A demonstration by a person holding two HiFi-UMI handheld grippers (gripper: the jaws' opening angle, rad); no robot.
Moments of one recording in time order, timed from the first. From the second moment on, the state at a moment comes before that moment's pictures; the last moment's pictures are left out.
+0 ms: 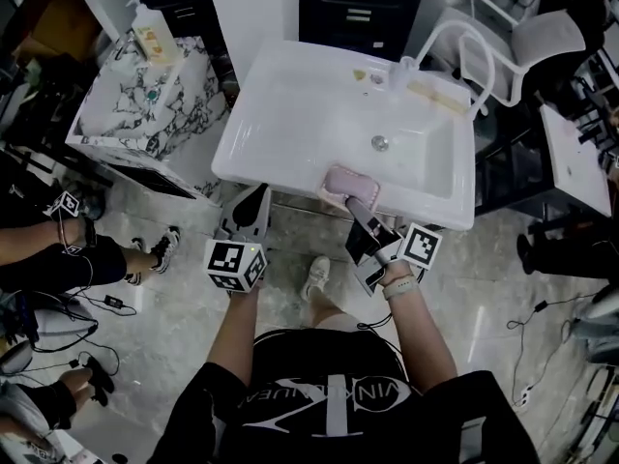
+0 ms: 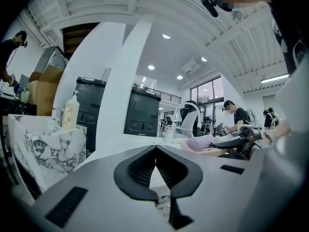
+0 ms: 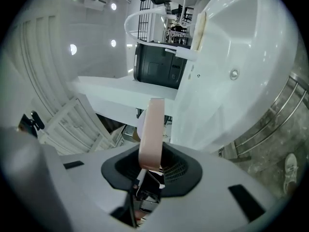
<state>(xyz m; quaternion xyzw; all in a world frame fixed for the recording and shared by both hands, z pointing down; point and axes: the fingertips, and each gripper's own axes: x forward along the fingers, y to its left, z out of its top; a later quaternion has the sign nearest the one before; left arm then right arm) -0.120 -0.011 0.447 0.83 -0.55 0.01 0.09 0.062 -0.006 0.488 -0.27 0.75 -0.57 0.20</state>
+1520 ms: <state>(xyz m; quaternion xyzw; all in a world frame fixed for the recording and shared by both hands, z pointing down) -0.135 -0.224 0.465 0.84 -0.53 0.01 0.11 0.026 -0.210 0.510 -0.26 0.74 -0.60 0.16</state>
